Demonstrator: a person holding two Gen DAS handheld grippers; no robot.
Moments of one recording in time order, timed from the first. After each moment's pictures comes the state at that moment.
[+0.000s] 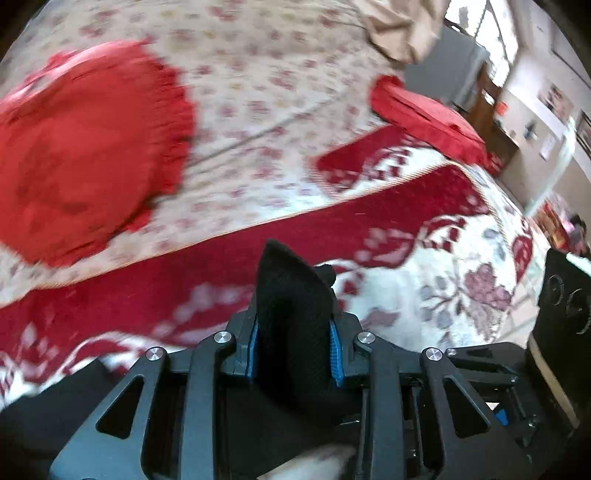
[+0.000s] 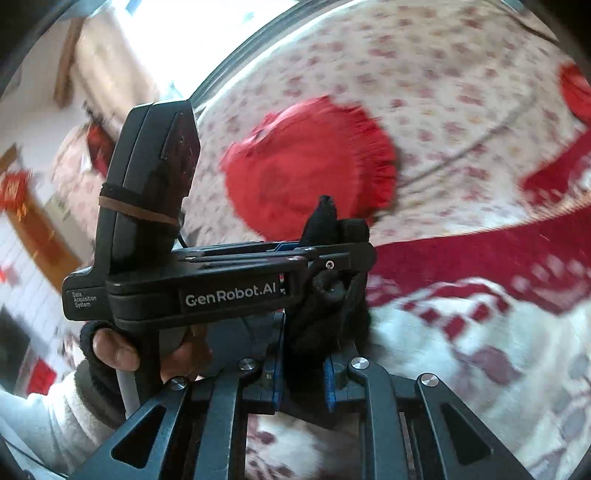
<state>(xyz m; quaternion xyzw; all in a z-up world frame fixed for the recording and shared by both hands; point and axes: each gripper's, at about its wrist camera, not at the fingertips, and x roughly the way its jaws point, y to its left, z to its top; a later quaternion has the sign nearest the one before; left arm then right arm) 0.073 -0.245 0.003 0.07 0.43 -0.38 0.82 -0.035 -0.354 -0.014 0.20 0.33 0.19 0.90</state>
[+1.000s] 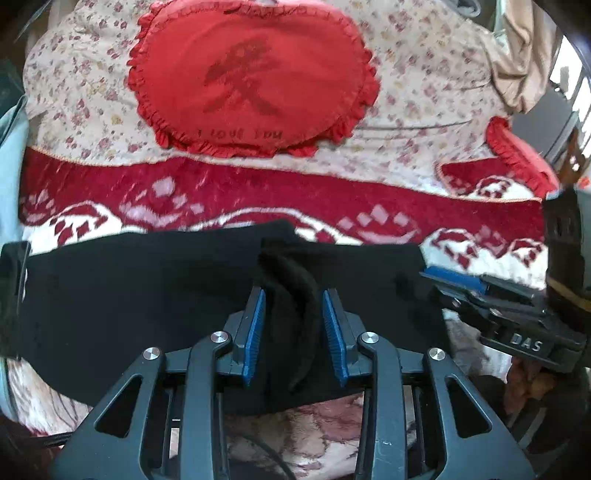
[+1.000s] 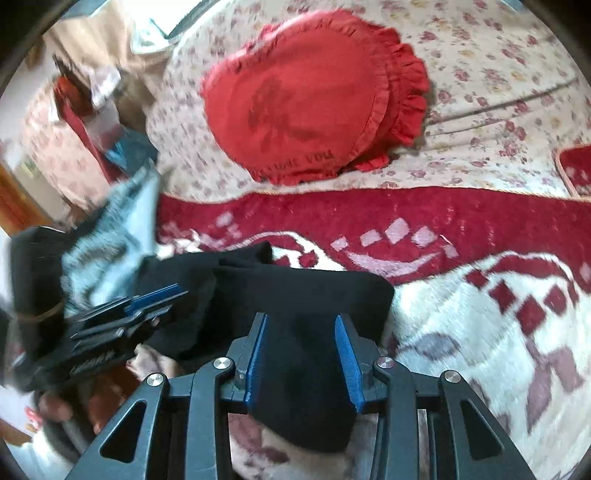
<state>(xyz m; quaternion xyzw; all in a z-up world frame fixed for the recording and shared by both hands) 0.055 -0.099 -0.046 0.01 0.46 -0.20 0.86 0.046 -0.289 -0.058 0.15 0.45 0.16 0.87</state>
